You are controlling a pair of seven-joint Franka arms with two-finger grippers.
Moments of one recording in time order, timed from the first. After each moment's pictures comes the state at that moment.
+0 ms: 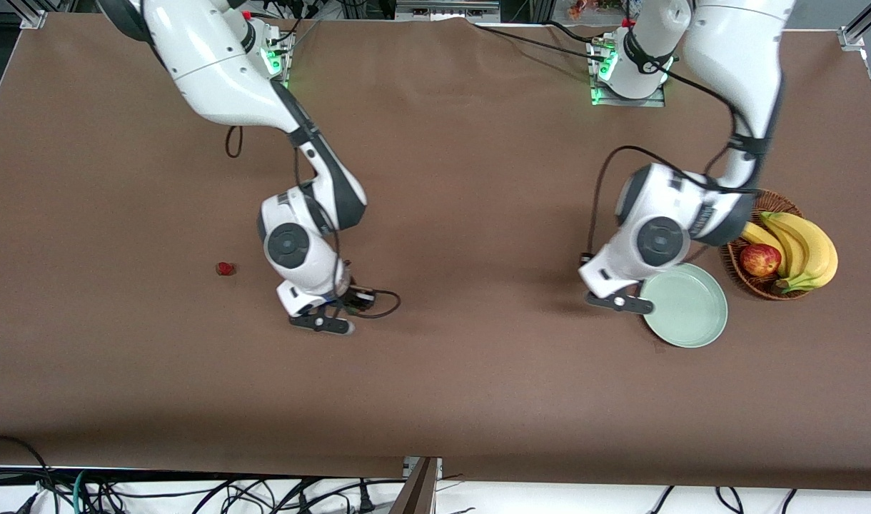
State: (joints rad) left arm -0.20 0.51 -0.01 -1.77 0.07 2.08 0.03; right arm 0.50 0.85 0.02 -1.41 0.08 2.40 0.67
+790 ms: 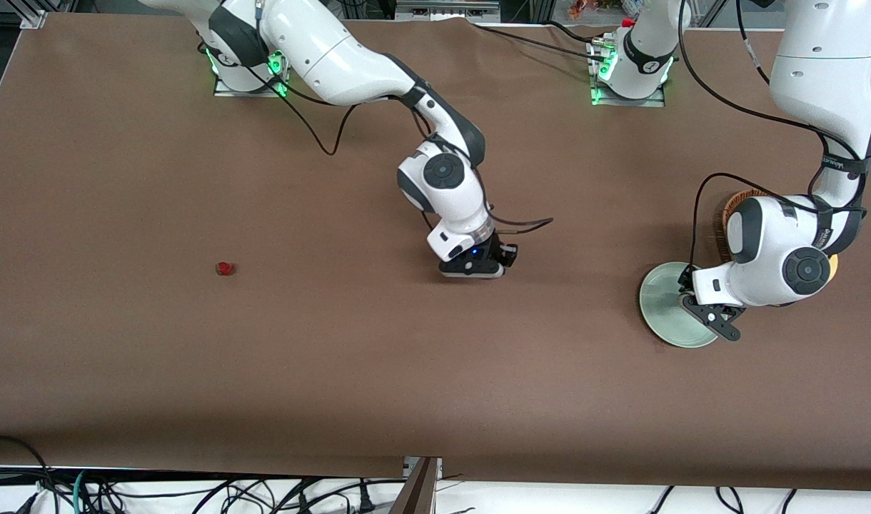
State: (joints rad) left arm 0.08 0.60 -0.02 -1.77 0.07 2.24 0.70; right arm 0.85 1.11 0.03 -1.04 0.08 2.57 0.95
